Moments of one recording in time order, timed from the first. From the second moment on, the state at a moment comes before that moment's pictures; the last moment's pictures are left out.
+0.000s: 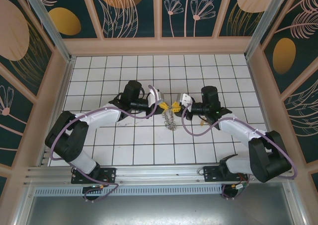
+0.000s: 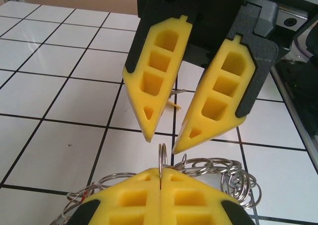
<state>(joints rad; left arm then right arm) -0.61 1.60 0.89 0.17 0.82 0.32 0.41 1.28 0.62 0.13 -0.82 -0.59</state>
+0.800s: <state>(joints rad) -0.61 1.53 0.83 0.23 0.69 0.25 0.06 1.17 0.68 -0.10 -0.28 0.29</state>
